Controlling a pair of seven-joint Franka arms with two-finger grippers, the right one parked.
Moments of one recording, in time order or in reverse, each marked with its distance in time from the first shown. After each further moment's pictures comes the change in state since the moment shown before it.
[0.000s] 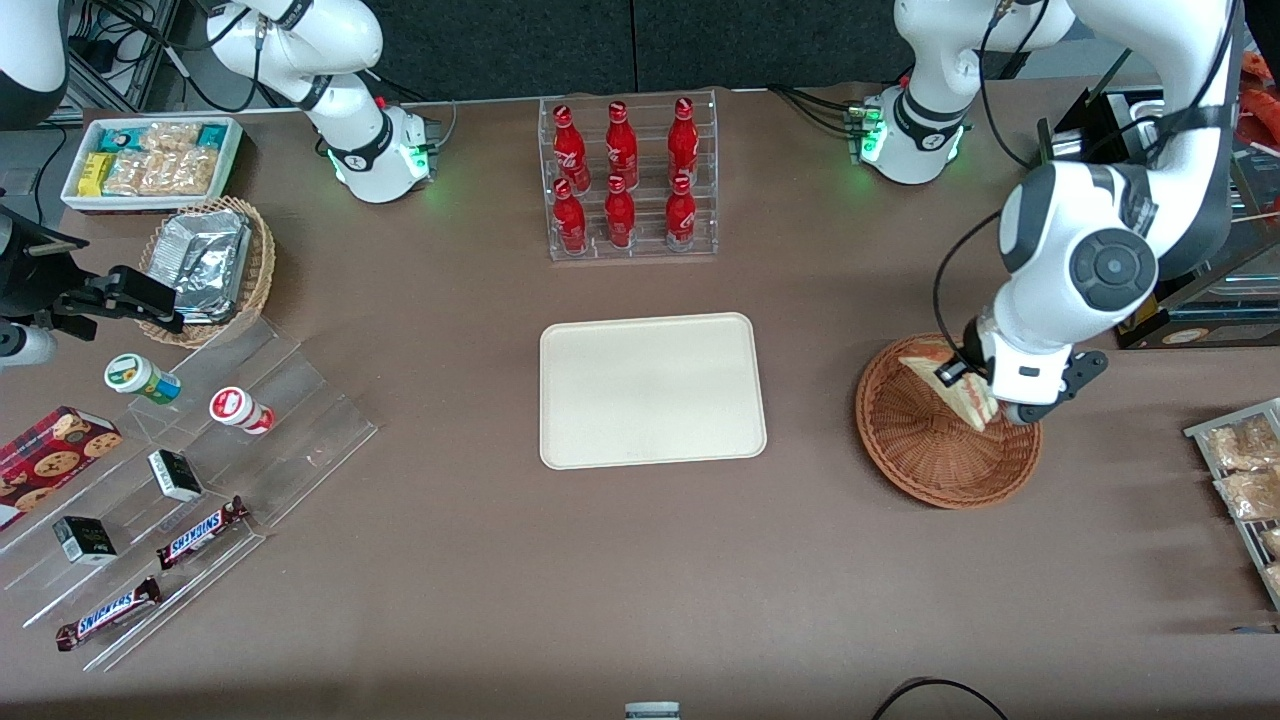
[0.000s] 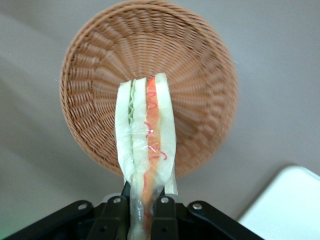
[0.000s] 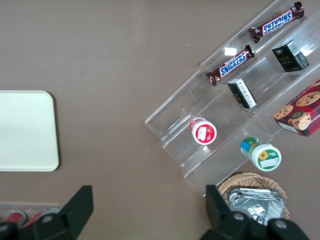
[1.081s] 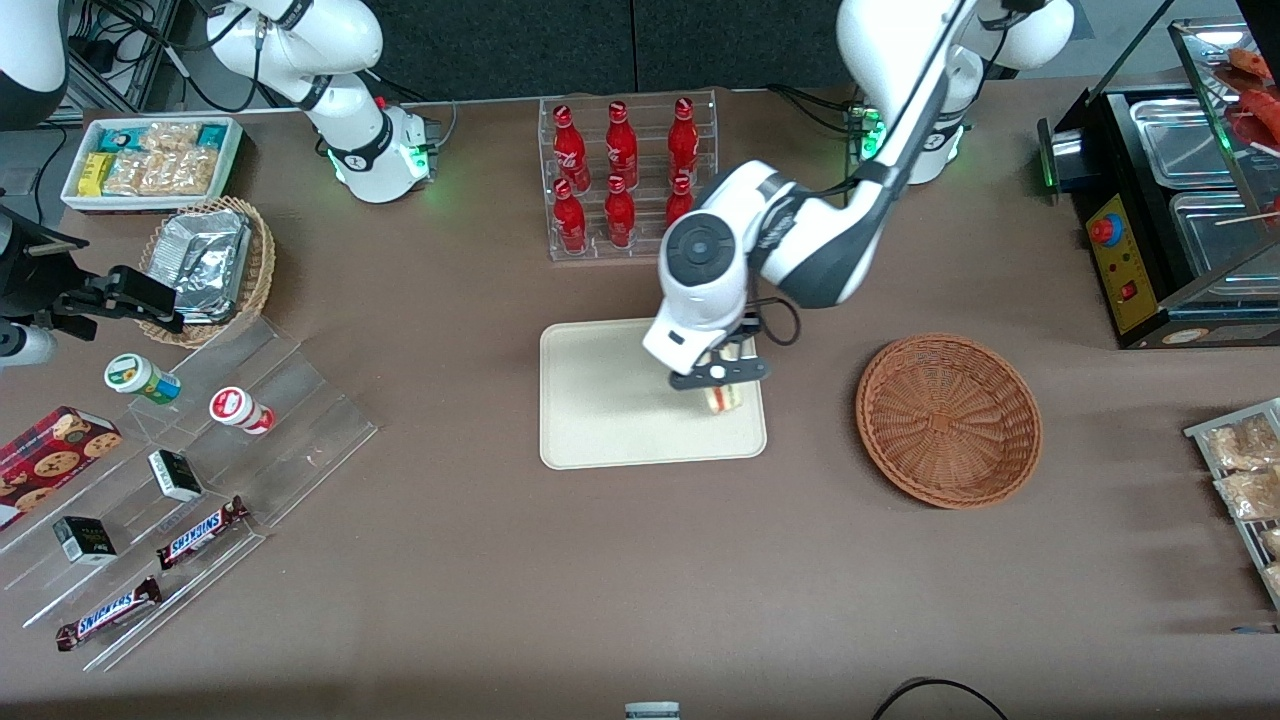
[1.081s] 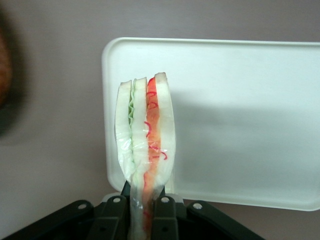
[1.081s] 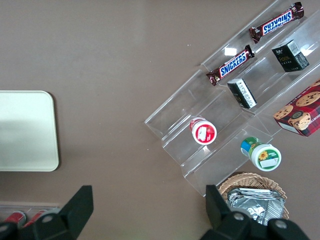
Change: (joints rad) arm -0.506 0.385 -0.009 0.382 -0.039 -0.003 -0.026
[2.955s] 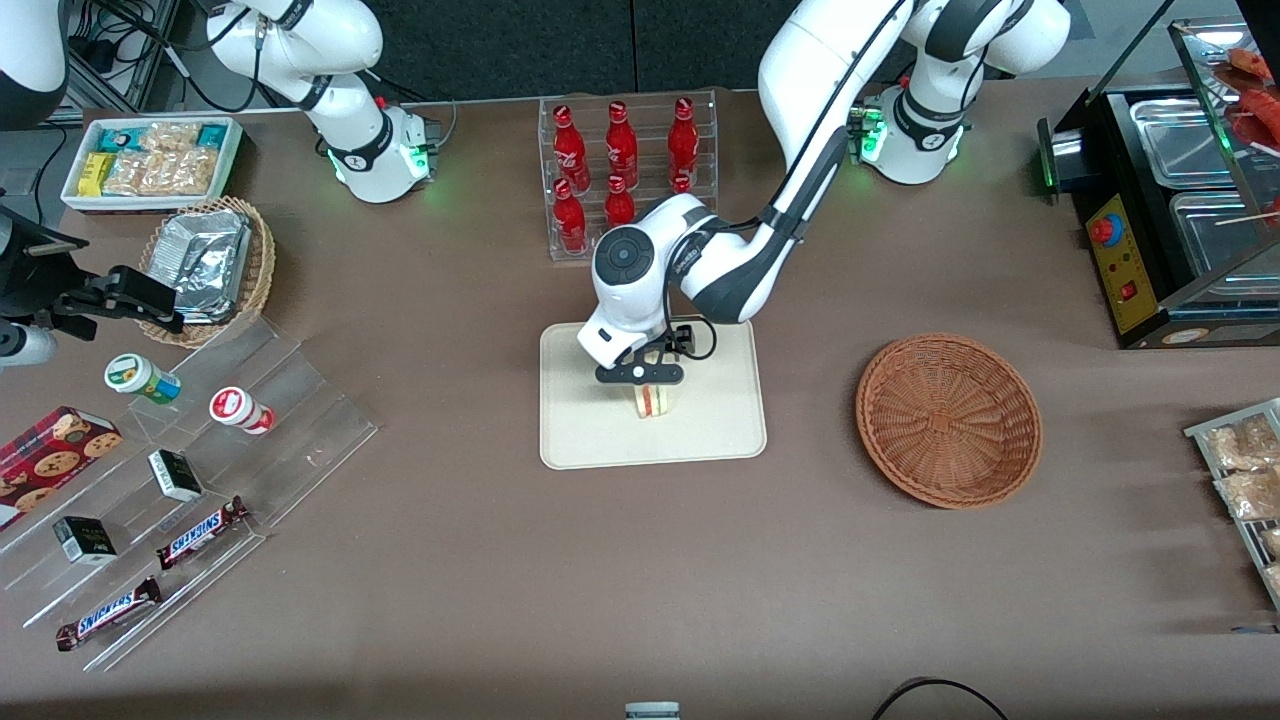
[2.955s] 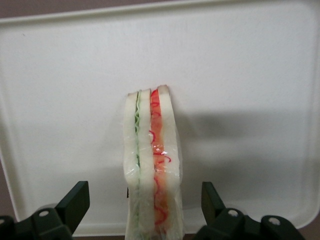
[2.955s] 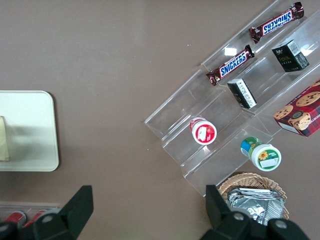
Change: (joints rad) arm -0.113 0.159 0.013 0.046 0.009 0.200 -0.003
